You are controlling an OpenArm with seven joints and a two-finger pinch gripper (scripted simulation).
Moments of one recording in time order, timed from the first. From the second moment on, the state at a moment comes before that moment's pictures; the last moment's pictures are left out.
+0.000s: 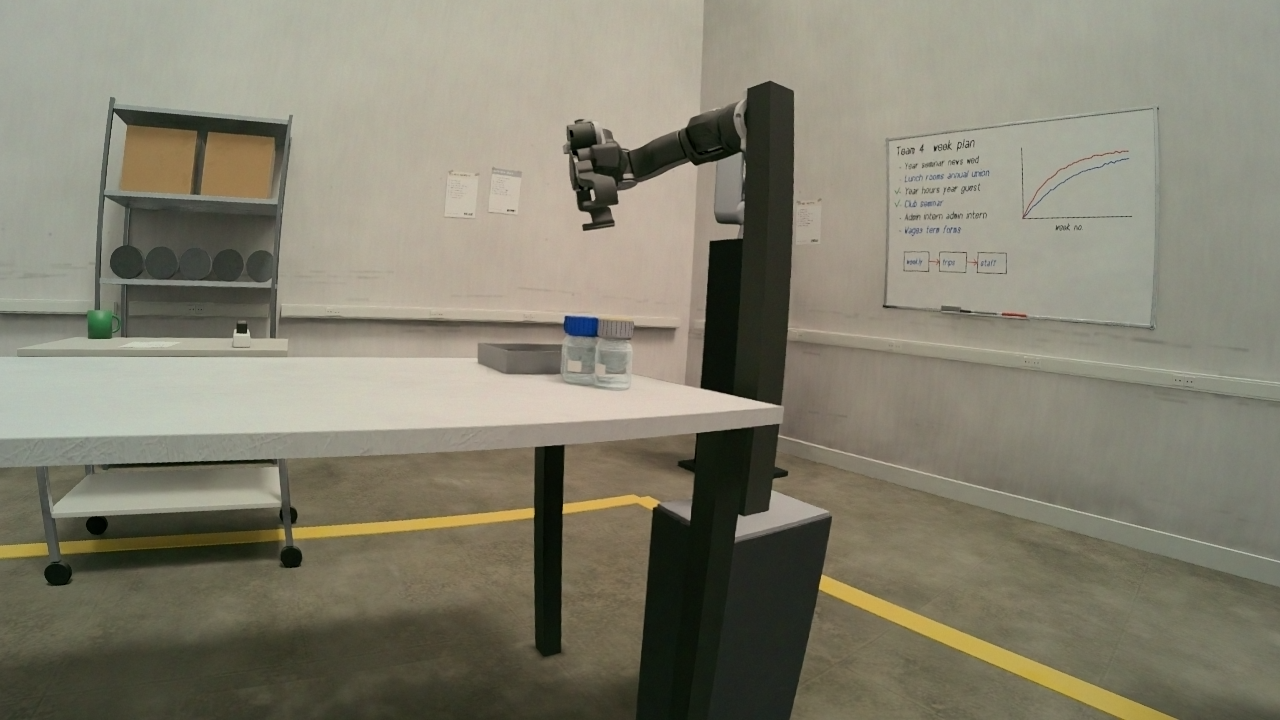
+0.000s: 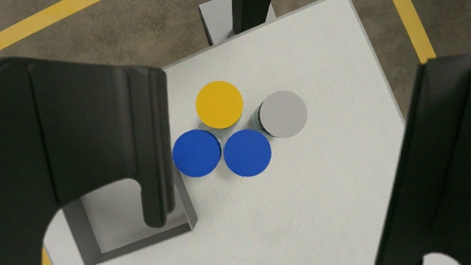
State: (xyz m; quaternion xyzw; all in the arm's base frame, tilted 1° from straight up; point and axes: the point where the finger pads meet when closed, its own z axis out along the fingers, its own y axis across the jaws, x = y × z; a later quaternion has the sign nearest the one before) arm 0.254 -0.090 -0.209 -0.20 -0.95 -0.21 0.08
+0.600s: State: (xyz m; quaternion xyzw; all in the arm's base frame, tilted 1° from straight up) arm 0.217 -0.088 -0.217 -0.09 -0.99 -0.10 0.05
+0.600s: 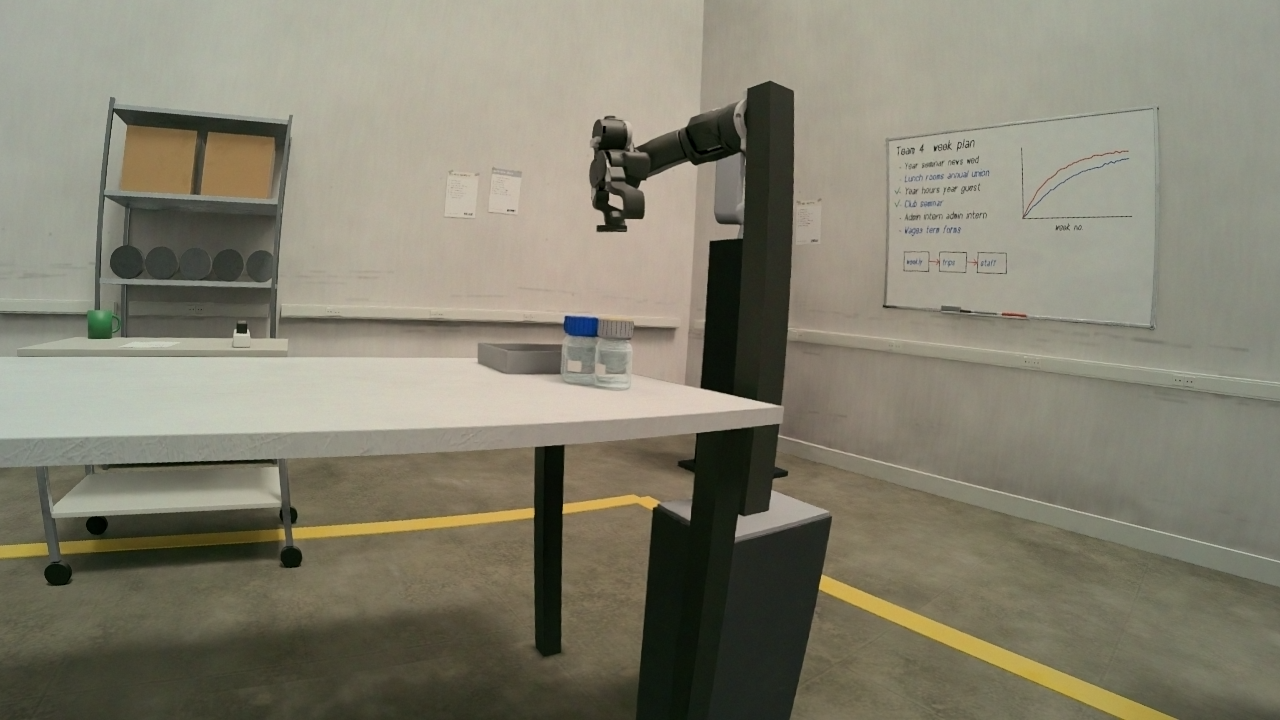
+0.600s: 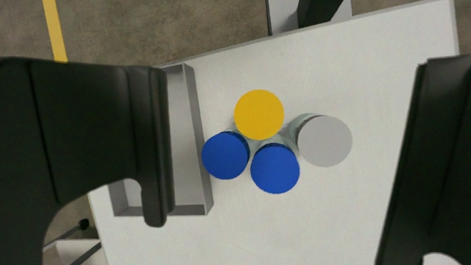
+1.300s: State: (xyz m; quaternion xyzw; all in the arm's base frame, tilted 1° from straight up) arm 0.187 -0.098 -0.221 0.02 -1.00 -0.01 0.01
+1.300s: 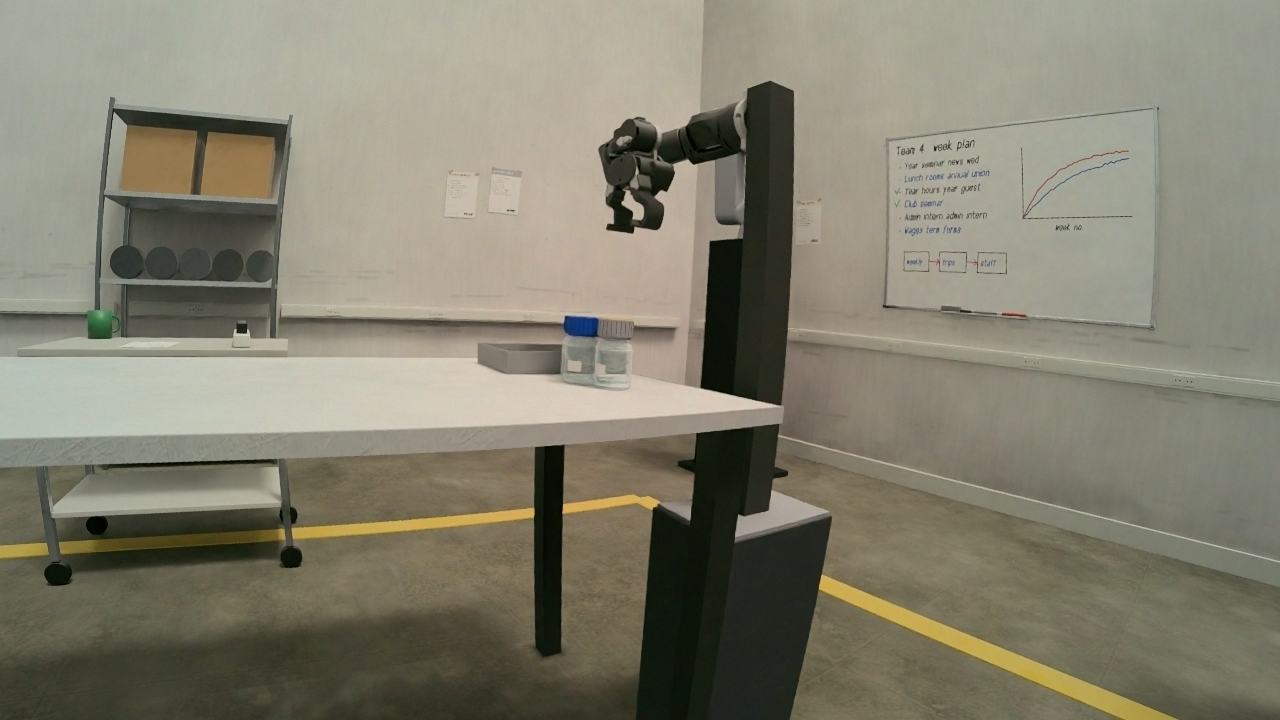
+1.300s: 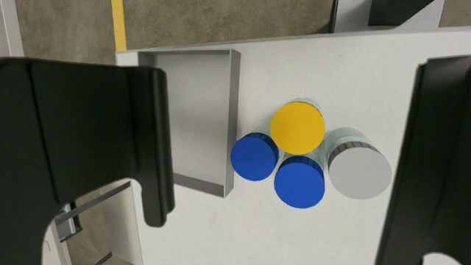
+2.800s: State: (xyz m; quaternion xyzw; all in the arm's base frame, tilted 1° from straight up) arm 0.186 -0.099 -0.358 0.02 -1.00 0.00 0.01
